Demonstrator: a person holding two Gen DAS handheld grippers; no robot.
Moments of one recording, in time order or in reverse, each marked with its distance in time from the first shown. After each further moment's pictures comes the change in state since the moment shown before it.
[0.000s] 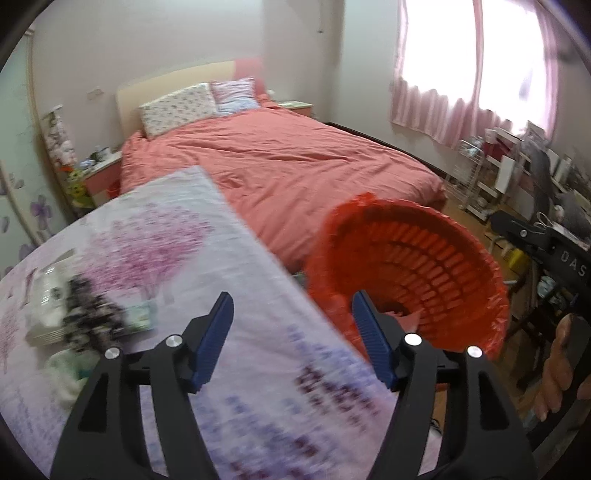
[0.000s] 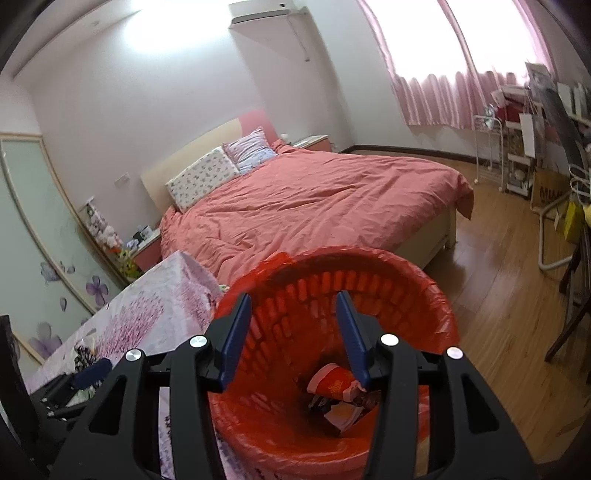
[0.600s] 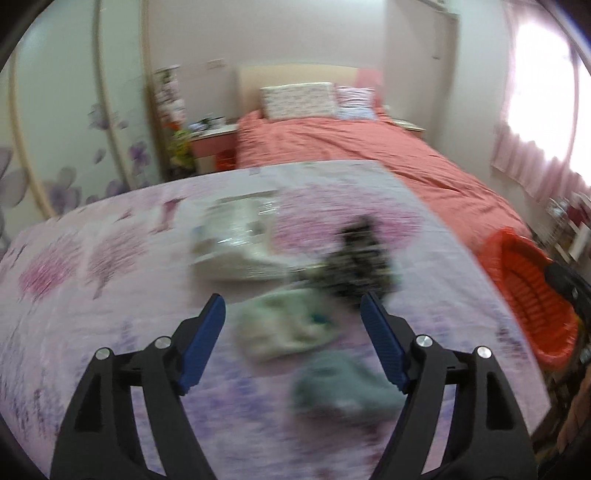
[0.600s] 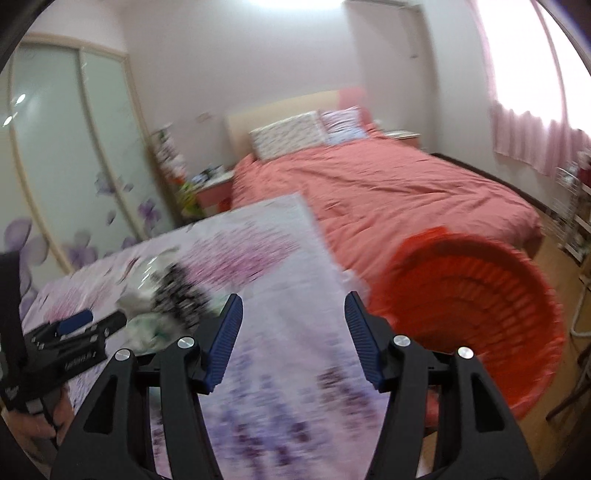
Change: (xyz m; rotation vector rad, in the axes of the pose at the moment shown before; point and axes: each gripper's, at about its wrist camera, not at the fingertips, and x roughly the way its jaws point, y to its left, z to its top) left arm -0.076 0.191 -0.067 -0.290 -0.017 0.317; right arm -0.003 0.145 -0.060 -0.317 0.117 0.215
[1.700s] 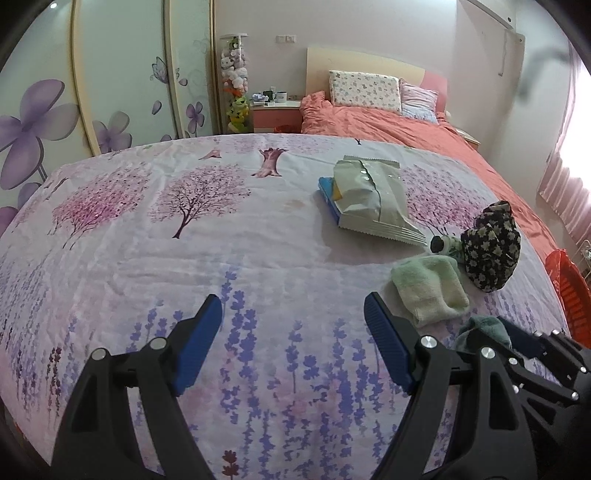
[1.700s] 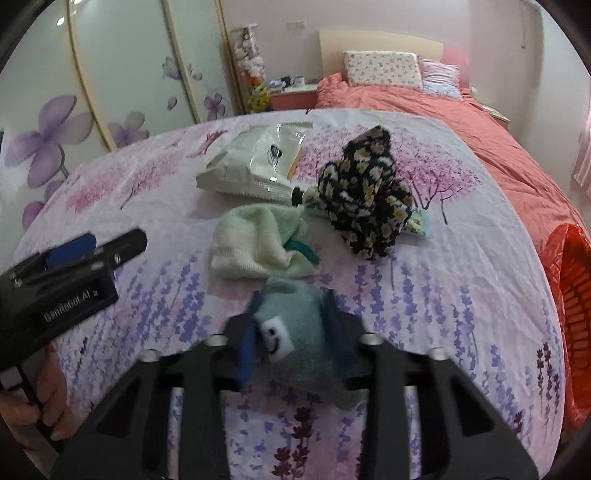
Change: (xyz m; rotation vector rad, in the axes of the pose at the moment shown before) left arm 0.014 0.096 -0.037 -0.165 0.063 0.105; right arm 0.078 0.138 -0.049 -0.287 0.310 0.133
